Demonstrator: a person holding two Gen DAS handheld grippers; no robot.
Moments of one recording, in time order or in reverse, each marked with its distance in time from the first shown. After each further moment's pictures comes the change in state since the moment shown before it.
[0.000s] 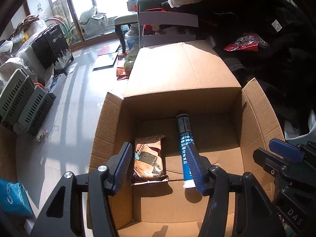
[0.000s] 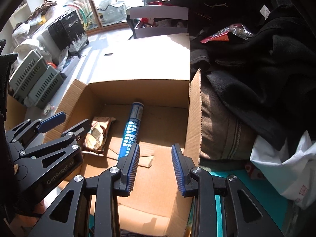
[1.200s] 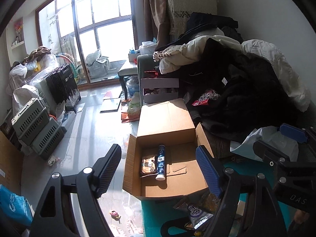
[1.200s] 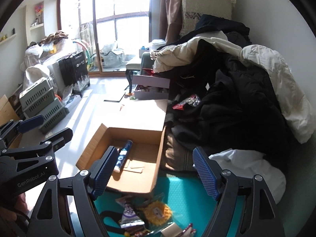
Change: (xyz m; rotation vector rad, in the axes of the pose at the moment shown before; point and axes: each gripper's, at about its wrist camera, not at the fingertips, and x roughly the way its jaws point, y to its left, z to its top) left arm -0.241 -0.008 -0.033 0.023 -0.320 -0.032; right arm -0.229 0.013 -0.052 -0.045 -0.380 -0.101
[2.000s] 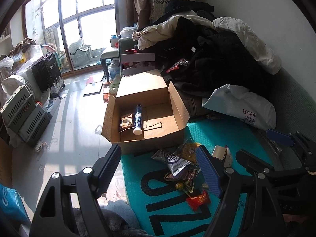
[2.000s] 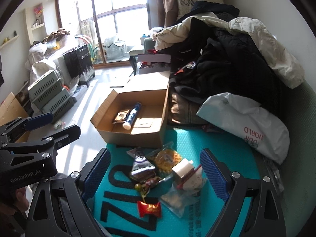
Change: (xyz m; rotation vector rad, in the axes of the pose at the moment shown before) left arm -0.056 -0.023 -0.126 0.045 0.097 -0.136; right arm -0.062 0.007 -0.139 0.063 0.070 0.033
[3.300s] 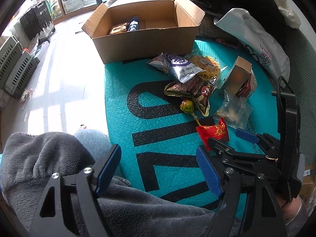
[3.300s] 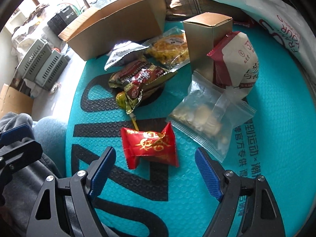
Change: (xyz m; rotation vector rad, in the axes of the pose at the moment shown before) left arm 0.086 0.012 -0.130 -0.097 0.411 -0.045; right arm 0.148 -0.012 -0.160 0.144 0.422 0.094
